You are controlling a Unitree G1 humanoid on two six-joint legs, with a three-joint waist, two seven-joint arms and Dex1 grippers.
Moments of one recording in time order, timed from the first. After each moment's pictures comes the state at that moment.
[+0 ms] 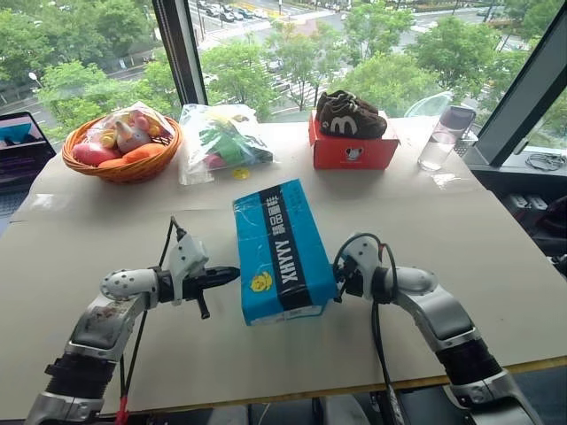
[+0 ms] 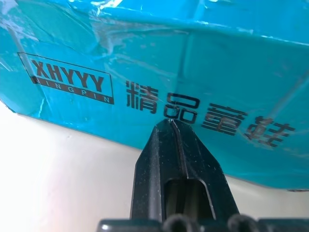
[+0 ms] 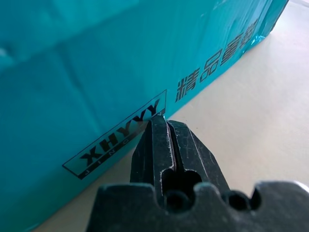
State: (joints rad) left arm -0.24 0.67 -0.02 -0.06 -0.36 0.31 -1.03; right arm -0.38 -0.49 0.22 -0.04 0.23 0.45 0.80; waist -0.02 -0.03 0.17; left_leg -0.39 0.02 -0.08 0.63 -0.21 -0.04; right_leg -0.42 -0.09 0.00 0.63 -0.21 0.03
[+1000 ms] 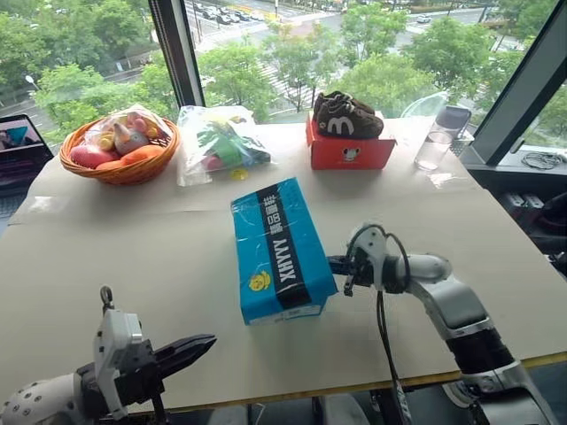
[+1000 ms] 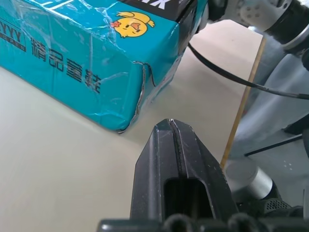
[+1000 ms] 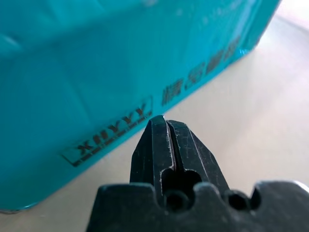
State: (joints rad) left arm 0.60 0.65 0.45 -0.78 -0.77 0.48 -0.93; right arm -0.46 -0.57 0.19 -0.10 0.24 0.43 0.96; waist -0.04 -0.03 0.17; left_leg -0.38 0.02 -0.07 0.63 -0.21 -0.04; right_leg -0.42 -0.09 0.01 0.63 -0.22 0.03
